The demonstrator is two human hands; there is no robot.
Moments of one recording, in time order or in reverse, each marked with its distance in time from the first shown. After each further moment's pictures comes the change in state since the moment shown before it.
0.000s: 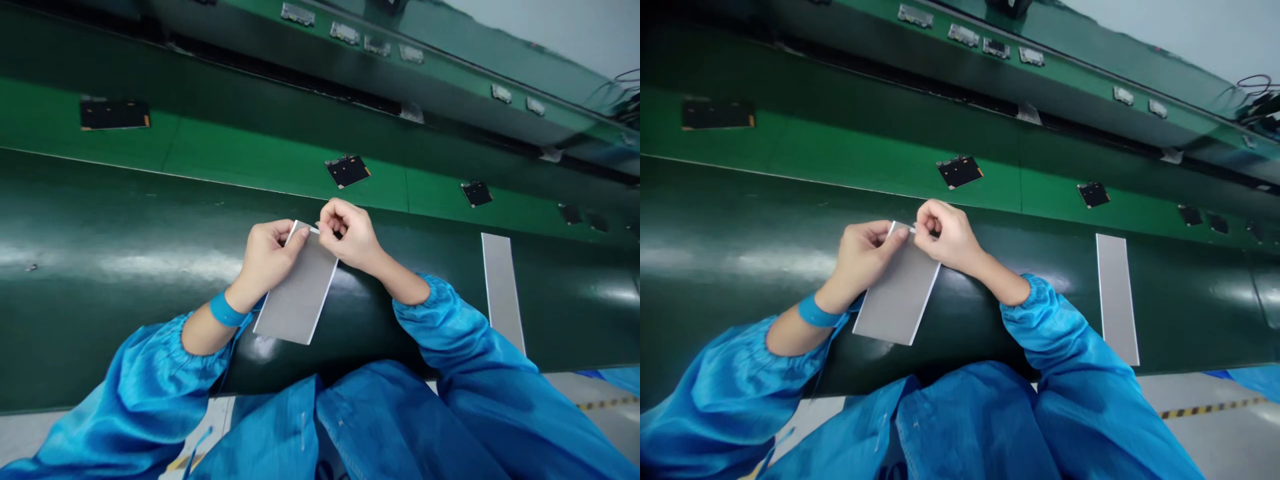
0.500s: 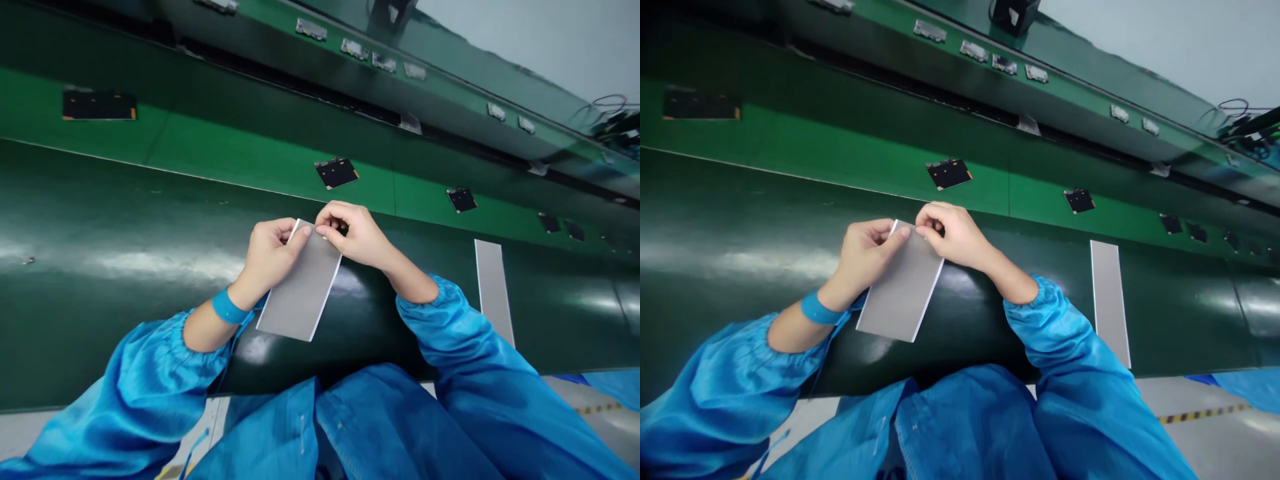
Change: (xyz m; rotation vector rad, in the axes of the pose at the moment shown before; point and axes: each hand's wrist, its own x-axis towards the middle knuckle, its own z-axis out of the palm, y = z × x) left_hand 0.001 0.003 -0.003 -0.062 0.008 0.018; right_hand 0.016 -0.015 -0.023 -0.102 -0.297 0.098
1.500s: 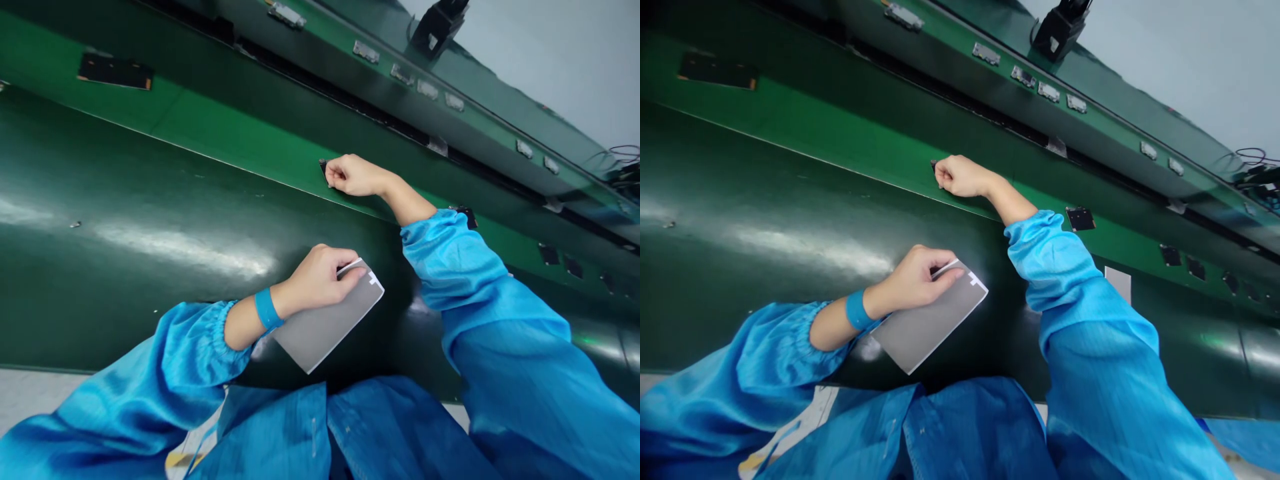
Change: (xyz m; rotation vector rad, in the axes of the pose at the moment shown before) left_hand -0.023 0.002 0.020 0.082 -0.341 0.222; right_hand 0.158 0.055 -0.021 -0.331 -0.486 -0.073
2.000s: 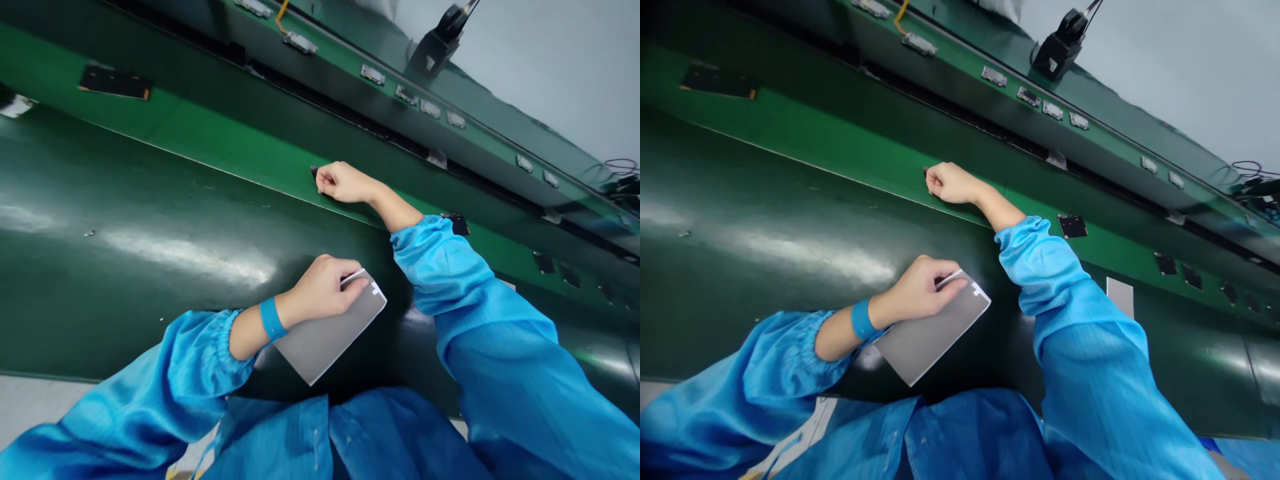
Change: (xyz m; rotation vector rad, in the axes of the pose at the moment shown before) left_hand -0.002 -0.002 0.001 0.018 0.010 0.017; right_hand 0.026 -0.015 0.009 0.063 0.048 0.022
